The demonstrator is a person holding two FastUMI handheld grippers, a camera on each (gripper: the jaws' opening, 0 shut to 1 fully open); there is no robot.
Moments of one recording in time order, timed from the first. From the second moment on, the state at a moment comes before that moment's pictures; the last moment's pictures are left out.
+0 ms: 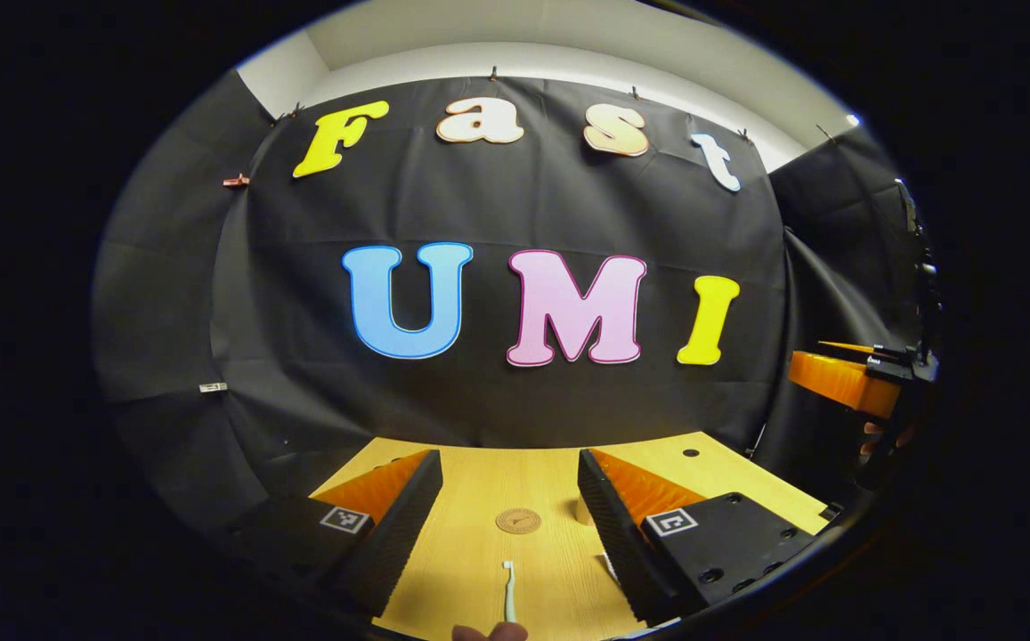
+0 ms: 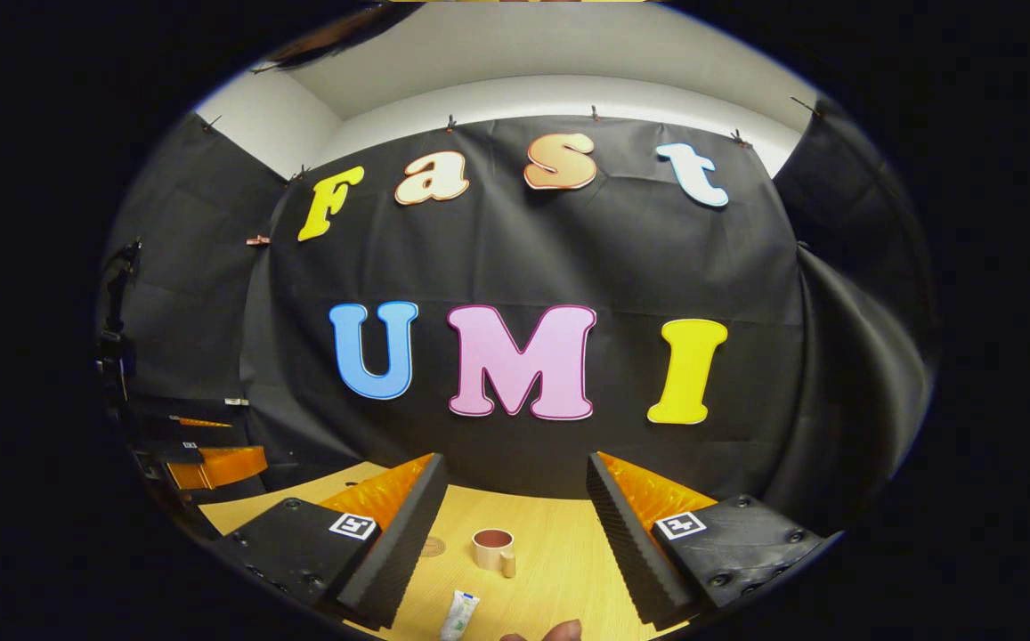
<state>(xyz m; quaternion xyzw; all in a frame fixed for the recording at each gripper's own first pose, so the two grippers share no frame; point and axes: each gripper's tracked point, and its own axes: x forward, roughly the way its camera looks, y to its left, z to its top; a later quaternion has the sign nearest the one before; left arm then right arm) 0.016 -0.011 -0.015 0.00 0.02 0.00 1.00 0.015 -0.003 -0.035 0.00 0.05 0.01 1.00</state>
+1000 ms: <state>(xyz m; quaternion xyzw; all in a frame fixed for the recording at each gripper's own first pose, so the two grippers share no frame) 0.020 -0.010 -0.062 0.00 0.09 0.03 1.00 0.021 0.044 -0.337 0.08 0.47 0.07 0.88</state>
